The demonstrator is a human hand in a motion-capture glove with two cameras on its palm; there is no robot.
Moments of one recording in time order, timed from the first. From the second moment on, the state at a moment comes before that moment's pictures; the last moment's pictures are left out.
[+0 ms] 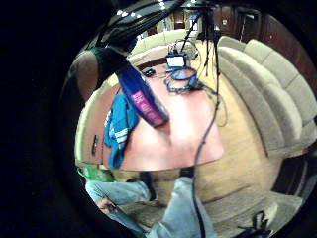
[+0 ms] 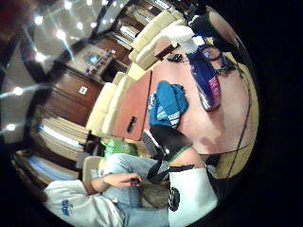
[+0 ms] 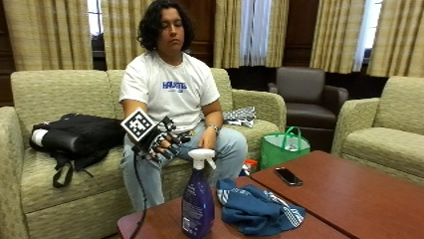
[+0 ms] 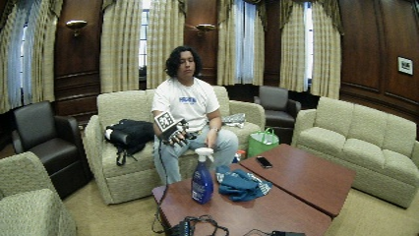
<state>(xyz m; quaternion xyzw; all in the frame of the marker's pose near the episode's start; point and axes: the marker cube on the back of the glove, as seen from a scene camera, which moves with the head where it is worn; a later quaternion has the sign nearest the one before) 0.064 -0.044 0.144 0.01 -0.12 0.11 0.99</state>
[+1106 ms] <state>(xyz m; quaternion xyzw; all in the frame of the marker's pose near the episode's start) 0.089 -0.104 0.237 -0.07 -0.38 0.17 0.91</state>
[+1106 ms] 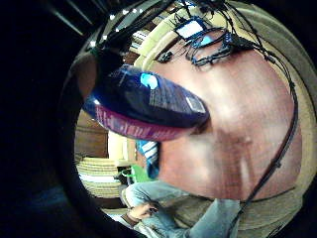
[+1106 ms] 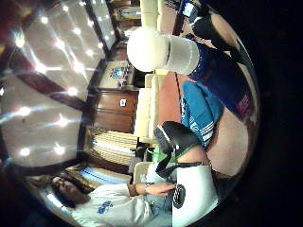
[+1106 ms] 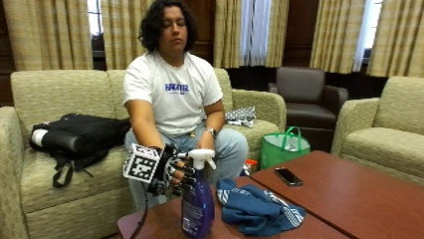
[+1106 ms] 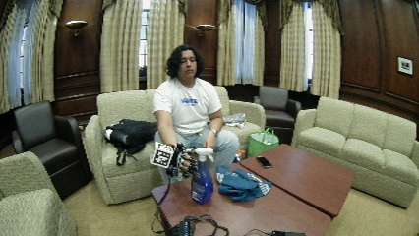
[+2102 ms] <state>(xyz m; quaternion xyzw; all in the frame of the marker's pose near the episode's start) 0.080 -0.166 0.275 -0.09 -0.37 0.20 0.90</state>
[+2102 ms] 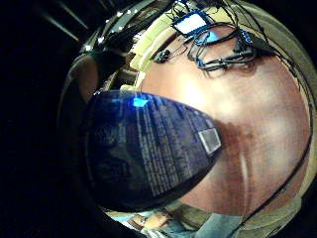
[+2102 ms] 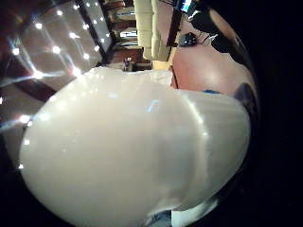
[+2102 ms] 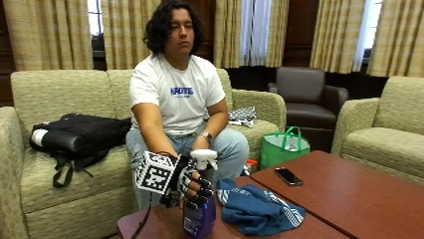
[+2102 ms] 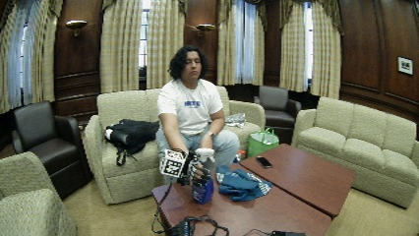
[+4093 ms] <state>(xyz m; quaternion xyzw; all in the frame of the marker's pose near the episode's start) 0.047 -0.217 0.285 0.10 -0.37 0.10 0.92</state>
